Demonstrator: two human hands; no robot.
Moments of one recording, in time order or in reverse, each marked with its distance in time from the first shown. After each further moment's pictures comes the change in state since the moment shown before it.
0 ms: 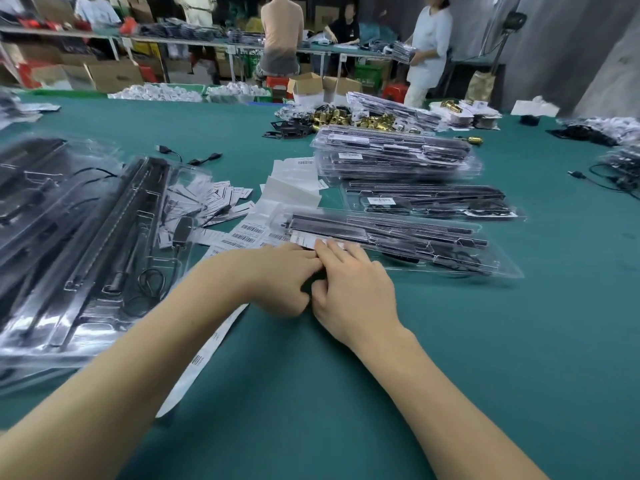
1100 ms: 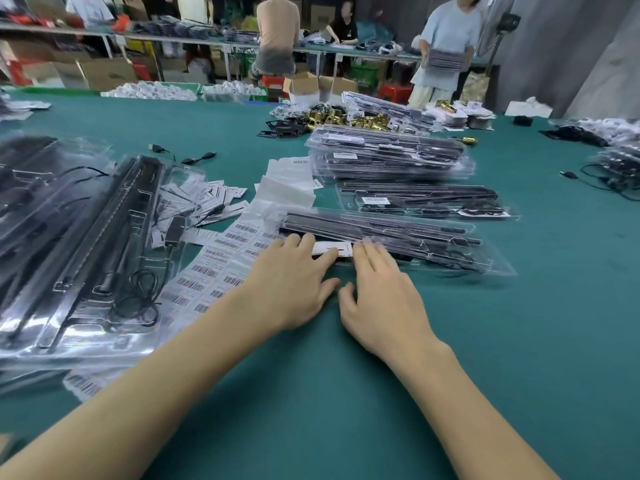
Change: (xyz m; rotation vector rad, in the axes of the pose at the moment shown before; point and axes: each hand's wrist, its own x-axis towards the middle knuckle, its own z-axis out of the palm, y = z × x) left_hand 0.024 0.018 0.035 0.330 0.411 -0.193; right_hand -0.020 0.029 -0.015 0.056 -0.064 0.106
